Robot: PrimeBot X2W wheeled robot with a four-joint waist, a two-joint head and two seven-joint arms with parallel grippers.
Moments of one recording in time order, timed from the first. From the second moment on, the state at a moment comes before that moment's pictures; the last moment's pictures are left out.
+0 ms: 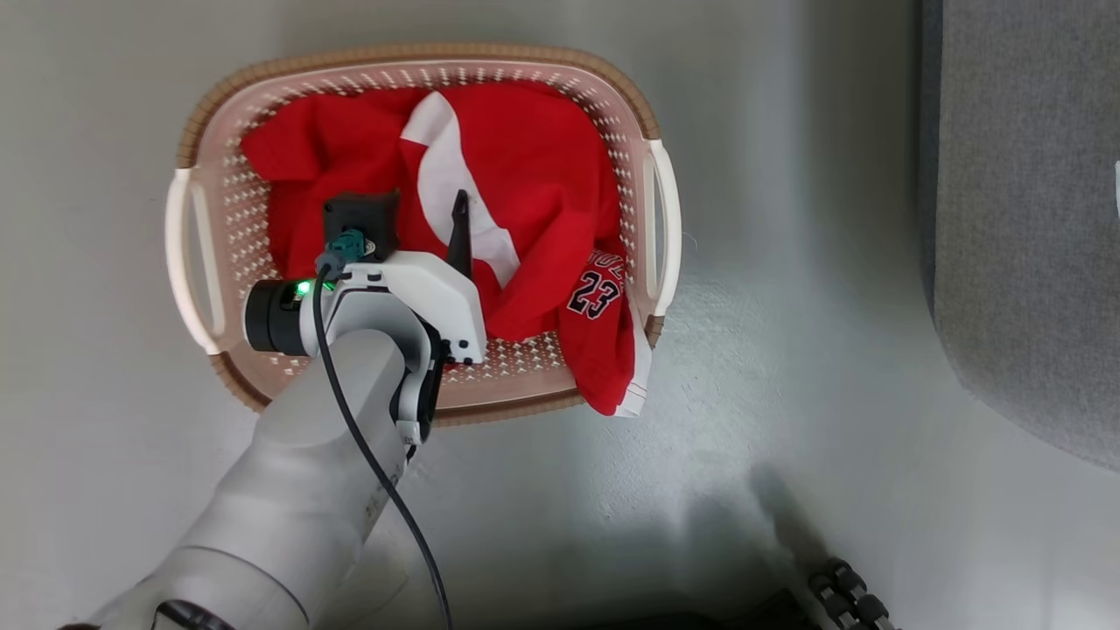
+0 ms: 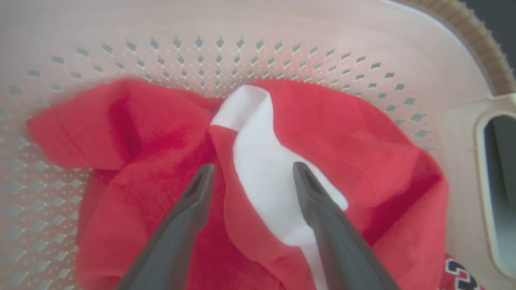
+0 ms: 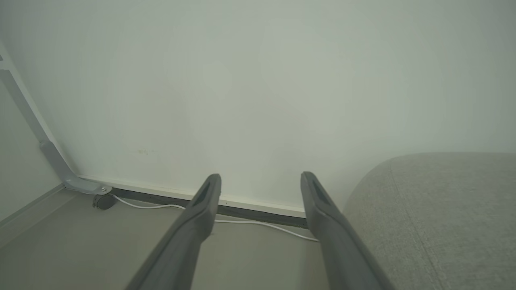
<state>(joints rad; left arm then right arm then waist) -0.89 0.04 -0.81 0.97 -0.84 0.22 -0.26 -0.72 -0.44 0.15 -0.08 0.52 0.13 -0.26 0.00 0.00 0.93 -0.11</state>
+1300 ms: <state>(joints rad) -0.85 0.04 -0.98 0.97 -0.99 0.23 -0.25 -0.60 -0.37 0.19 0.08 0.52 0.13 -0.26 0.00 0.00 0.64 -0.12</state>
